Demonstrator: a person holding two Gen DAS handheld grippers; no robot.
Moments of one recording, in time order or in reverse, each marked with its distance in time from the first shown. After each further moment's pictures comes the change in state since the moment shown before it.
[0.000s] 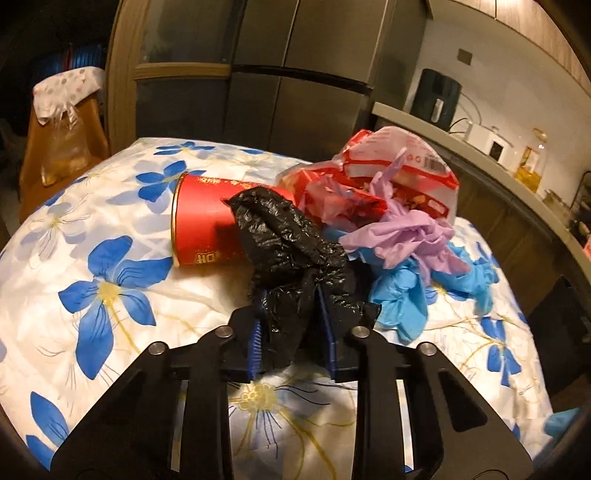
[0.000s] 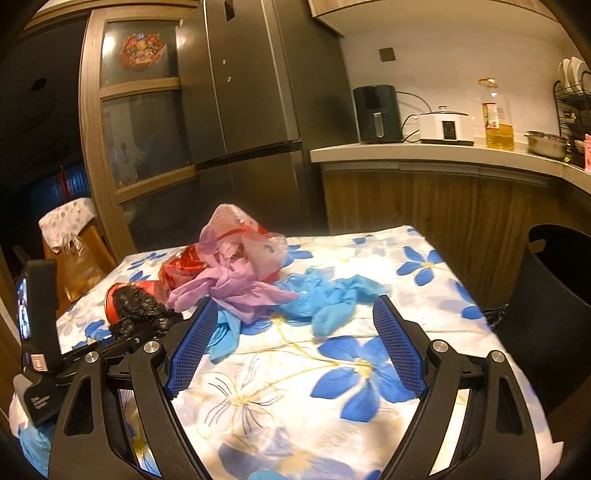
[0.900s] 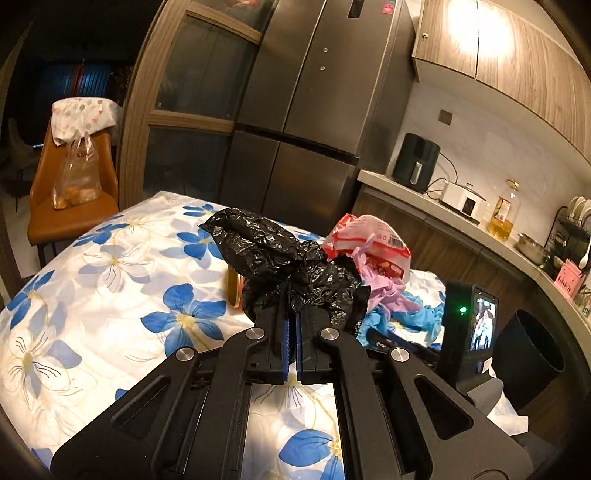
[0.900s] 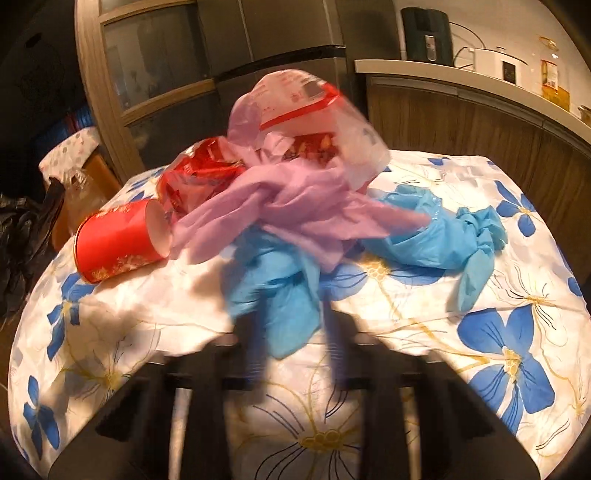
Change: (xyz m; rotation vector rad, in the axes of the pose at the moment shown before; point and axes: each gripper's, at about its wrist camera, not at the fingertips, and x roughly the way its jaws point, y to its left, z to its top) left arm -0.106 0.027 0.006 -0.043 -0.220 -0.053; right arm 0.104 0.058 -0.026 -0.072 0.327 0.073
